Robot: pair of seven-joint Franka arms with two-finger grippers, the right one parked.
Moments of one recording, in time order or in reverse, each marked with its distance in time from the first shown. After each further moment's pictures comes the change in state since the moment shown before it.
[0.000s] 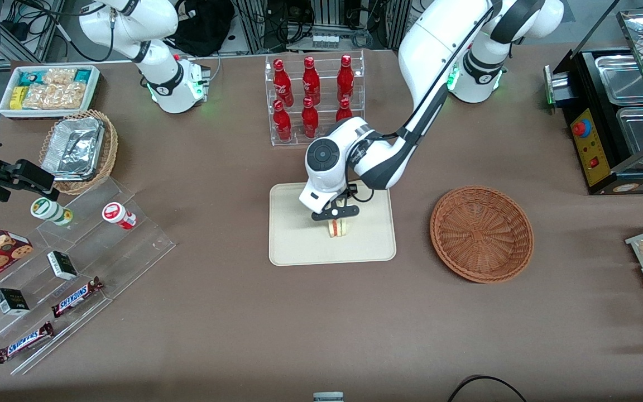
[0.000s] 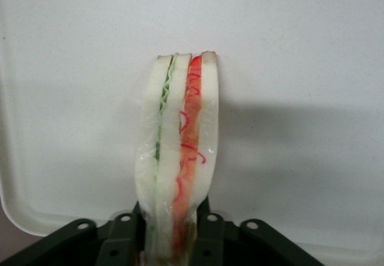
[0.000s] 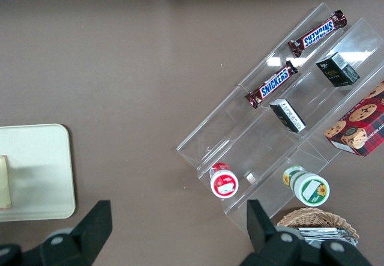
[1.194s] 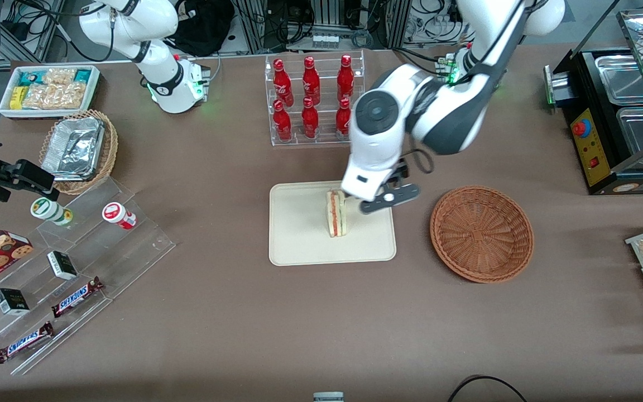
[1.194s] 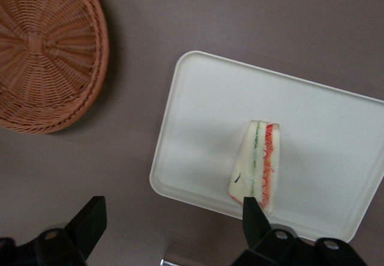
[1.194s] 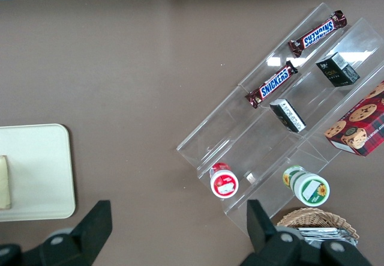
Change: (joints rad) arm 0.144 -0.365 0.039 0.019 -0.001 -0.387 -0.027
